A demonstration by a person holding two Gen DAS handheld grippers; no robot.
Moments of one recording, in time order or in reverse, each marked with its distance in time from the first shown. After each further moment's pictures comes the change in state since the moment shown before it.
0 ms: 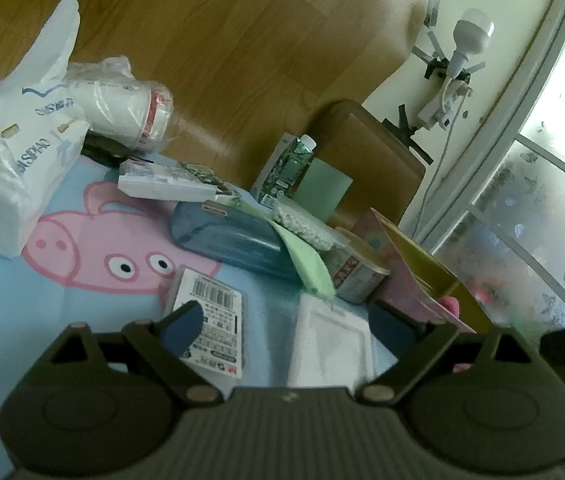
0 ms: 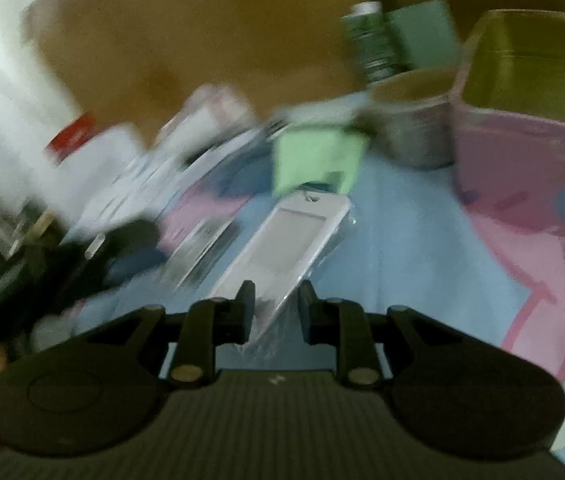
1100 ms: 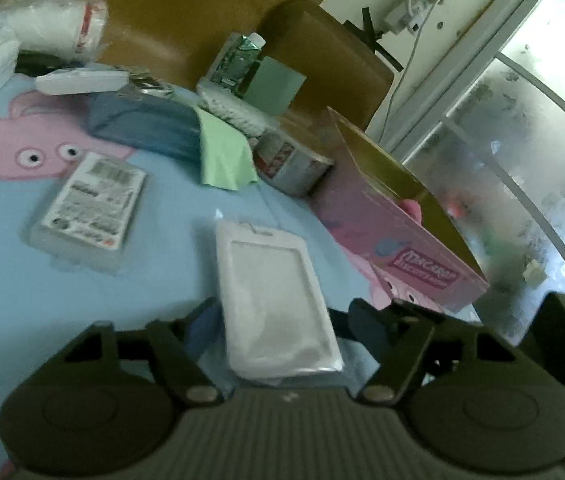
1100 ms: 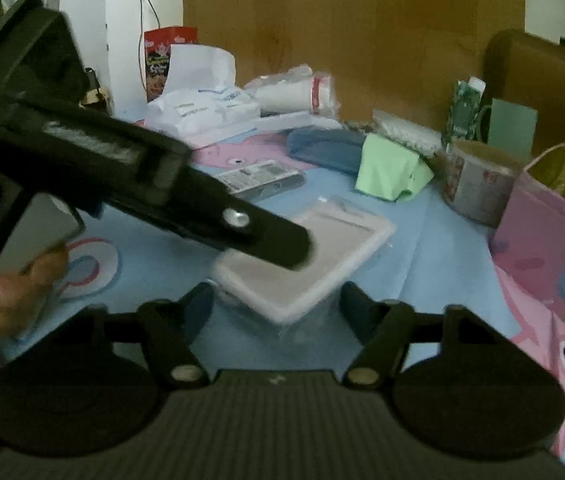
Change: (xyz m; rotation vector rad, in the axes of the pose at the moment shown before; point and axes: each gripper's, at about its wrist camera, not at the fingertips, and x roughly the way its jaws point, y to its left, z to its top) left arm 0.024 -0.058 -0.032 0.029 0.274 -0.051; right arm -0.017 0.039 -0.046 -0.508 -0.051 -0.025
